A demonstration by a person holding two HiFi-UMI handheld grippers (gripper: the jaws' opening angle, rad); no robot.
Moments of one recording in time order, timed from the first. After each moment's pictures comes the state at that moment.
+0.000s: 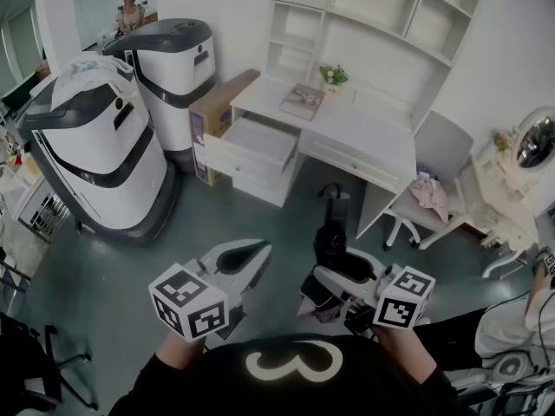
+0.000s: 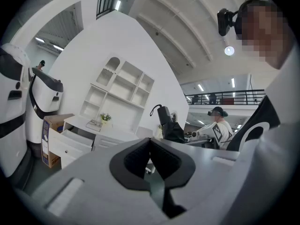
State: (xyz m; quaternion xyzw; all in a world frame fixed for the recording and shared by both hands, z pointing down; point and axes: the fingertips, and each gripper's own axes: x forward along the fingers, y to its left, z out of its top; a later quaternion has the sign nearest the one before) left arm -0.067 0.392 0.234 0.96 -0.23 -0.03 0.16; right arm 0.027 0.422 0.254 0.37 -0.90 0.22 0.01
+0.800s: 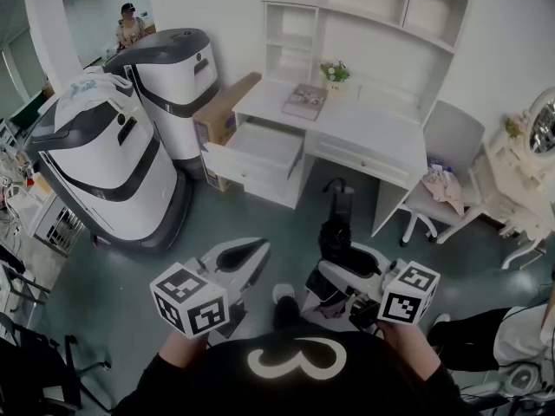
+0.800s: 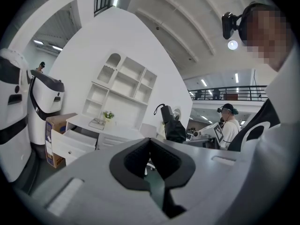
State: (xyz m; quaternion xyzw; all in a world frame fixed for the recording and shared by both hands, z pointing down) left arm -0.046 0.369 0.238 0.95 -0.25 0.01 0.17; right arm 0.058 0.399 0.259 0.37 -0.90 0.22 -0.03
